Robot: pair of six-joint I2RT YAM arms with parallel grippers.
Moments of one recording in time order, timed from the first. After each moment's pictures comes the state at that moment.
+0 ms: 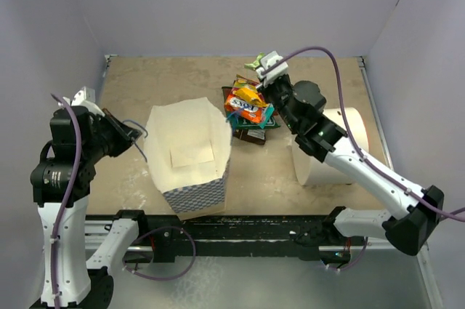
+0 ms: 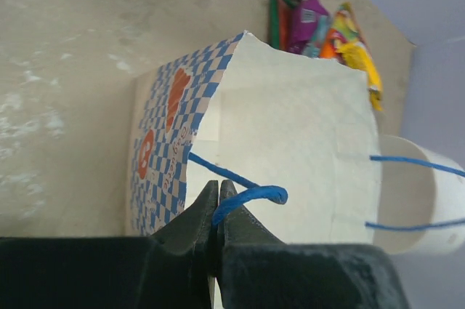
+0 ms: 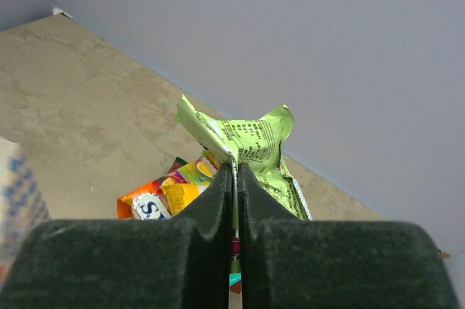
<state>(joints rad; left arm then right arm) 0.00 0.81 1.39 -1.13 0.19 -0.67 0.75 1.19 1.14 0.12 0.29 -0.37</state>
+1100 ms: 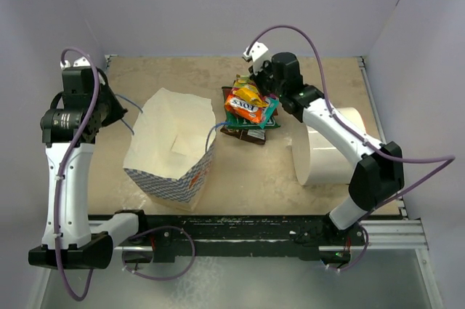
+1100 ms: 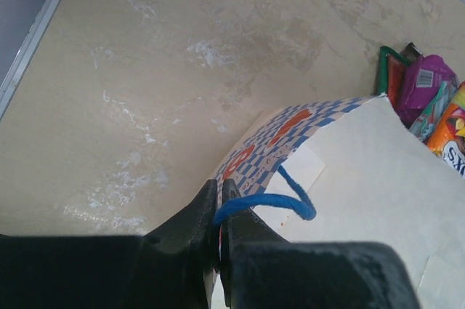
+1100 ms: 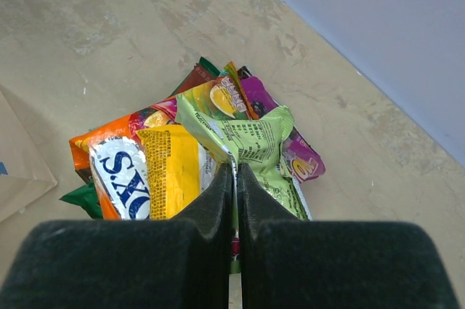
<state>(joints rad) 0.02 1.12 1.57 -1.14 -0.14 -0.46 0.51 1.60 1.41 -0.19 -0.02 -0.30</state>
